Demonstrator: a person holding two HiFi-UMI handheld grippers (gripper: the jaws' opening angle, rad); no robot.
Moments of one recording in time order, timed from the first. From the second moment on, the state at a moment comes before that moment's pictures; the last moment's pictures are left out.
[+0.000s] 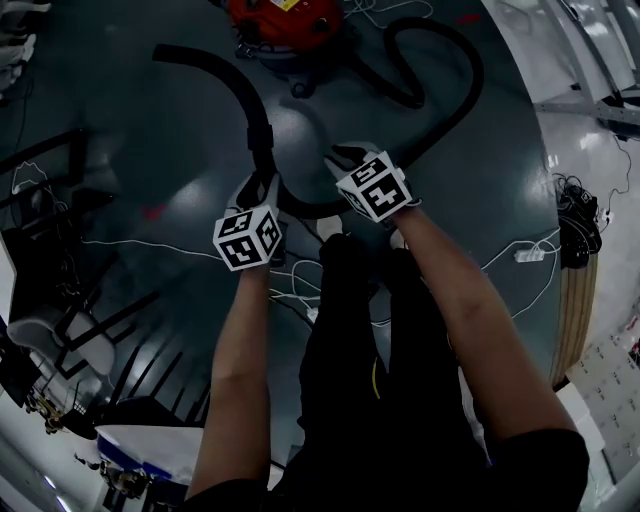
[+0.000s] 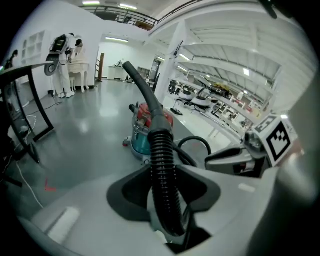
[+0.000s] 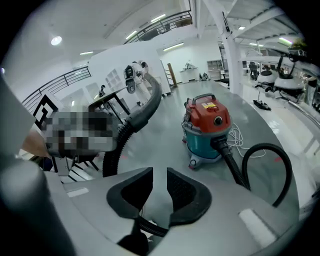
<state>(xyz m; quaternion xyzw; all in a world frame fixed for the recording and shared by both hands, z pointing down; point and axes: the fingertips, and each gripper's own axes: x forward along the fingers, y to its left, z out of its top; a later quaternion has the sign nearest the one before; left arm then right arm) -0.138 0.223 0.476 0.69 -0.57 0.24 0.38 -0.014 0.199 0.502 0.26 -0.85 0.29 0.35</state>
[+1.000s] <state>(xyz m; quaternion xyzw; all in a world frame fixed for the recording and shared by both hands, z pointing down) -0.058 0.162 0.492 0.77 -0.47 0.20 0.38 -0.065 0.061 0.491 0.20 -0.77 0.53 0.31</state>
